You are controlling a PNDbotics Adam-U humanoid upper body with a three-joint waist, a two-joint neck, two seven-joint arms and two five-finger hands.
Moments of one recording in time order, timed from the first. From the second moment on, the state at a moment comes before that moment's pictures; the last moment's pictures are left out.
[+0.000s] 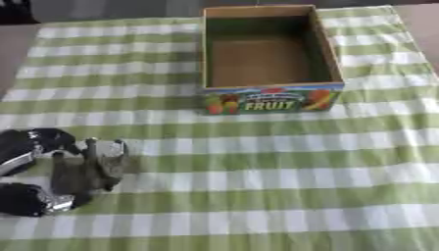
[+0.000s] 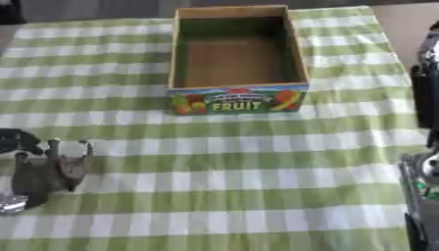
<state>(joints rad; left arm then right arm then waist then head) -0.19 1.01 -0.23 -1.97 -0.59 0.18 -0.46 -0.34 -0.28 -0.06 -1.98 0.29 0.06 -0.59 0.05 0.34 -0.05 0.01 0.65</state>
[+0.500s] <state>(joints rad) -0.20 1.01 -0.26 -1.93 -0.65 0.15 -0.48 -0.33 -0.27 -0.06 -1.98 0.29 0.06 -0.58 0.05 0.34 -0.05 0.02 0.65</state>
